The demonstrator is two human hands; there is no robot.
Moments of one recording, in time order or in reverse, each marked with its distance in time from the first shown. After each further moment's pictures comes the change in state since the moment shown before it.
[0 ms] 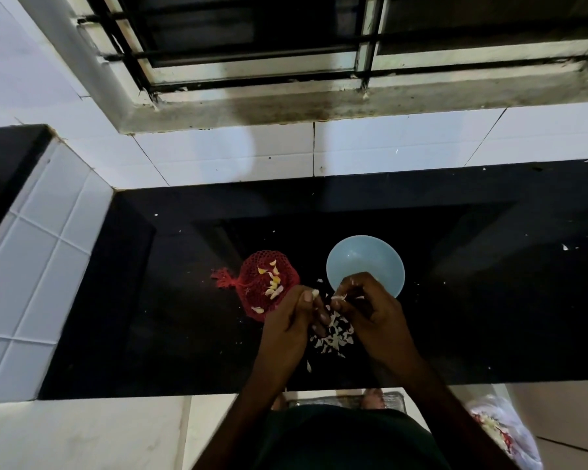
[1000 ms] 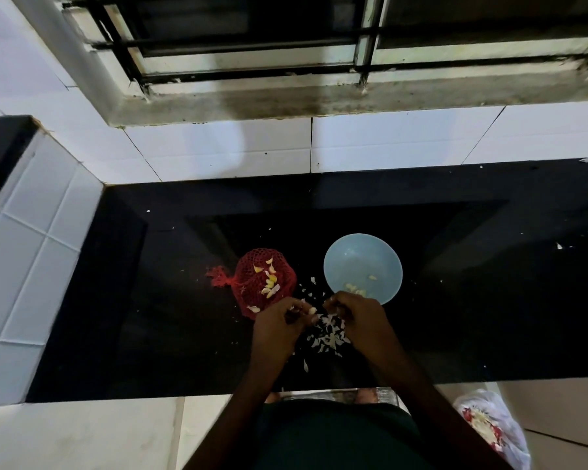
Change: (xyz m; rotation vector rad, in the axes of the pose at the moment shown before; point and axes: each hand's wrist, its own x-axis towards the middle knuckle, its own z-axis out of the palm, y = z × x) left_hand 0.022 -0.070 -0.009 0.263 0.054 -0.185; right_hand 0.009 0.066 0.014 -0.484 -0.199 0.178
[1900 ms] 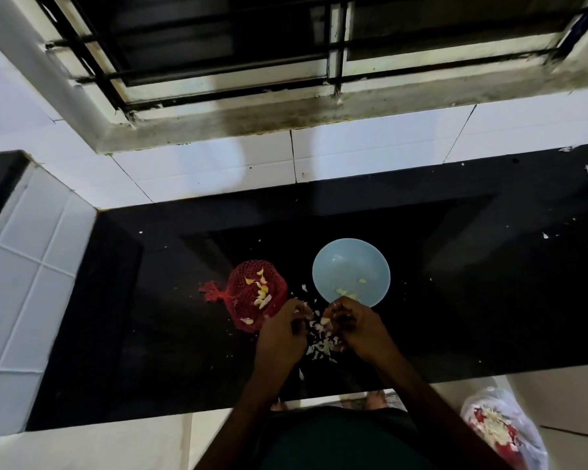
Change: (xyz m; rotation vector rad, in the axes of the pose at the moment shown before) left_hand 0.009 -0.006 0.025 0.324 -0.054 0.108; right_hand -0.016 0.014 -0.005 0.622 -0.030 0.285
